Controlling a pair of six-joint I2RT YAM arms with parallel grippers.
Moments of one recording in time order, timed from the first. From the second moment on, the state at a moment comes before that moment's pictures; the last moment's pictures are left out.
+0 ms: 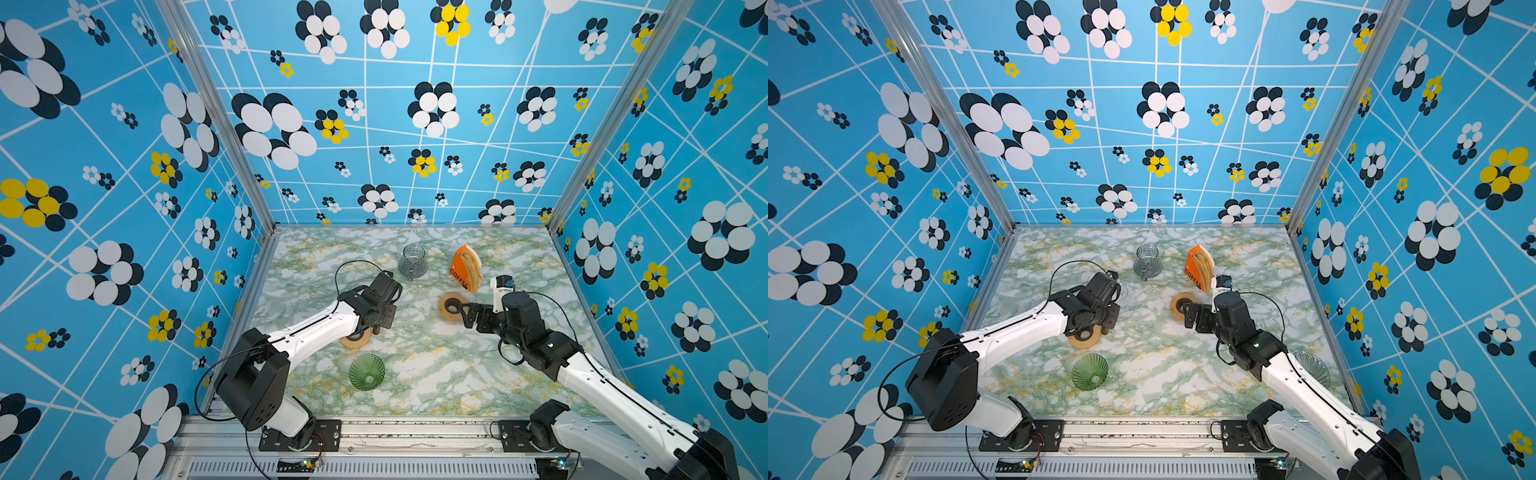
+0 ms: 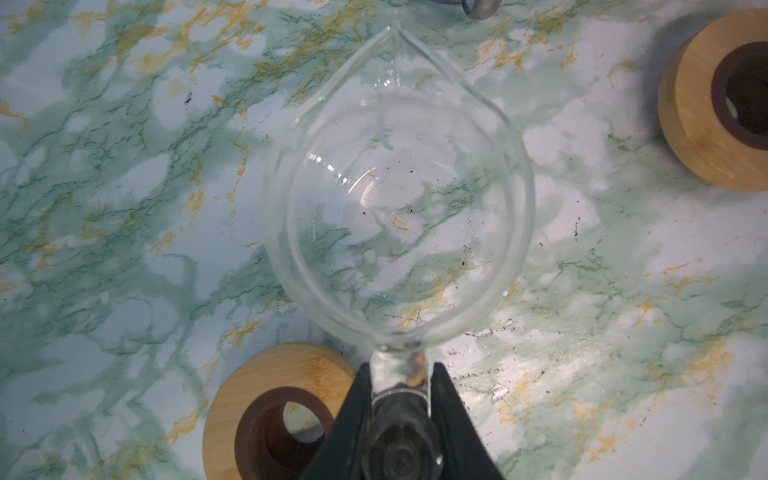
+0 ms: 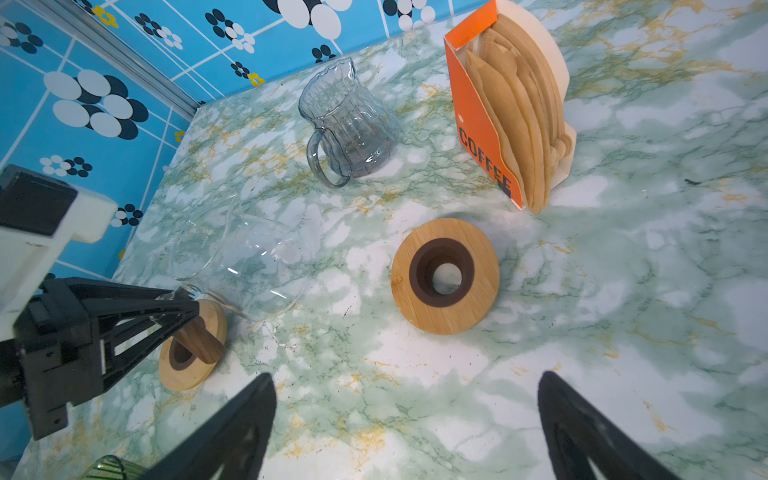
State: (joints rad) left arm -0.68 1.51 1.02 -0.55 -0.20 -0.30; right arm 0.53 0.93 0.62 -0.29 0.09 0.51
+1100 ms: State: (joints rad) left arm -0.70 1.51 1.02 -0.56 -0.24 -0.32; right arm 0.53 0.93 0.61 -0.29 0.09 0.51
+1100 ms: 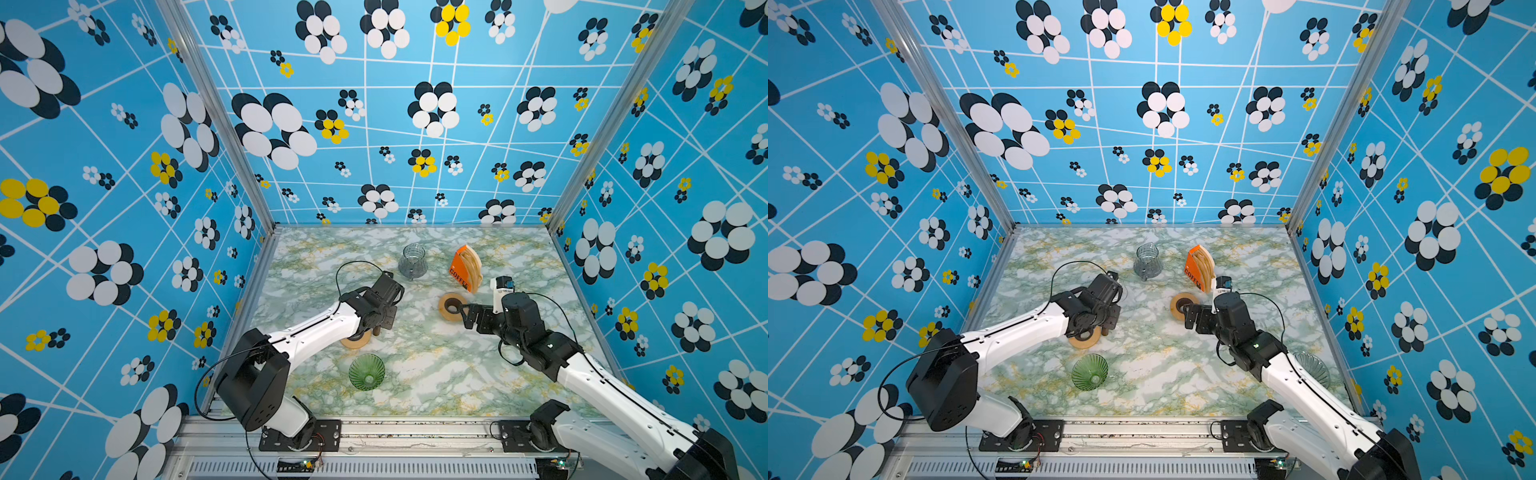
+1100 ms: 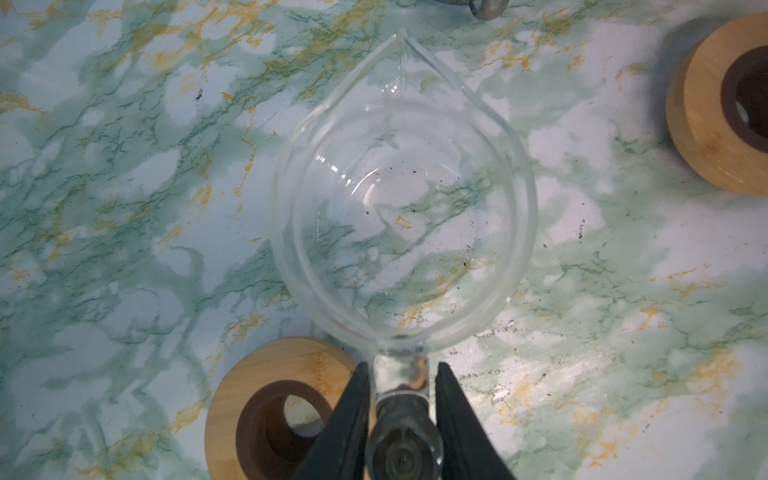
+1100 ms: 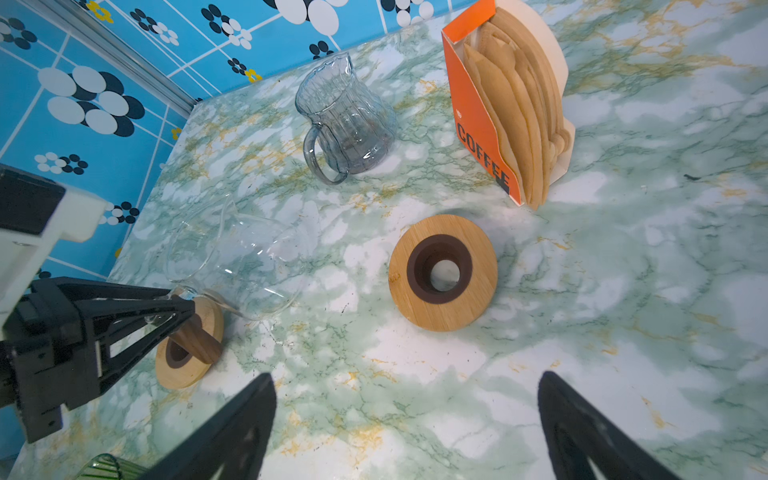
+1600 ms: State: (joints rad) left arm -0.70 1.40 1.01 -0.60 -0.23 -0.36; right arm 0.53 0.94 0.61 -0.29 0.08 0.51
